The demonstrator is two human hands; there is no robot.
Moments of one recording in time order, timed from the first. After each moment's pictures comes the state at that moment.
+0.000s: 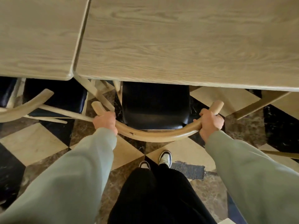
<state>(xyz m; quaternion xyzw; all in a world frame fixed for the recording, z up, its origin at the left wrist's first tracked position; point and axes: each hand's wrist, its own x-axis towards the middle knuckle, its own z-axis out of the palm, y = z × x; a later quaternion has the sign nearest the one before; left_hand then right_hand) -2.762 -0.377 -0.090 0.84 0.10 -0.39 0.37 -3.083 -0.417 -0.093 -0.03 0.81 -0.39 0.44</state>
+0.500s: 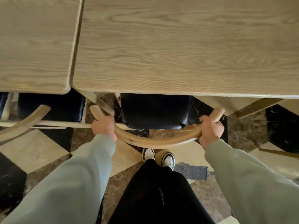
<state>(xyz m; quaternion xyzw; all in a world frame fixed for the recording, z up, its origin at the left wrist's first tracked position) -2.732 -0.428 -0.107 0.85 0.09 -0.37 0.36 -3.060 -0.448 -0.121 -0.01 0.82 -0.38 0.43</state>
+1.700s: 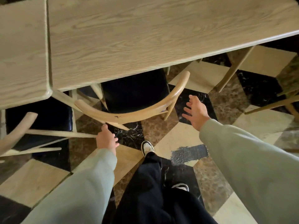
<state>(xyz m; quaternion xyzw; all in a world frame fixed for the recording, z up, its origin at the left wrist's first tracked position) -2.773 -0.311 -0.110 0.81 -0.01 -0.50 0.32 -3.096 -0.344 -0.095 -0.04 0.71 -0.40 0.58</state>
